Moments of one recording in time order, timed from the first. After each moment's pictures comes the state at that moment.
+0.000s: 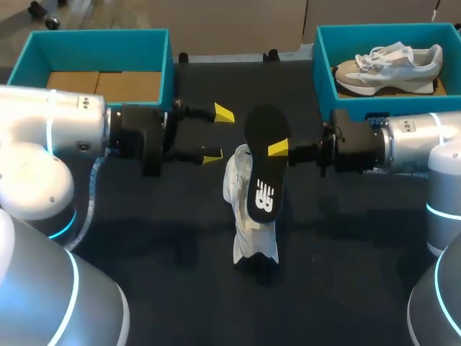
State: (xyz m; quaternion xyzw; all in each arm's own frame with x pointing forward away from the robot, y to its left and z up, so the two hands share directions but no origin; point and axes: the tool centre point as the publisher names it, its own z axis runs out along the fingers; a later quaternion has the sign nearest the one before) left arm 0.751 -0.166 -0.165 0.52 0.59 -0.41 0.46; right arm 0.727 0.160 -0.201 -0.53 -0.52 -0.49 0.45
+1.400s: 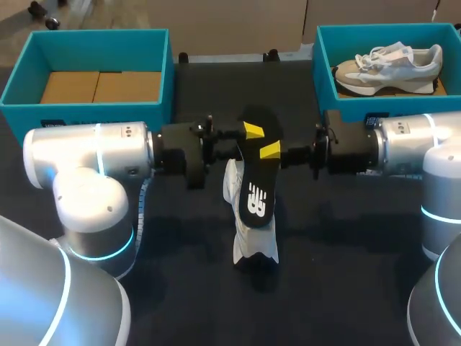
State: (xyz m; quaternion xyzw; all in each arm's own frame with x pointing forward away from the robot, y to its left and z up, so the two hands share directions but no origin) left arm 0.764 -0.229 -0.191 0.47 0.56 -0.44 0.52; right arm 0.712 0.177 -0.190 -0.52 -0.53 -0.49 0.45
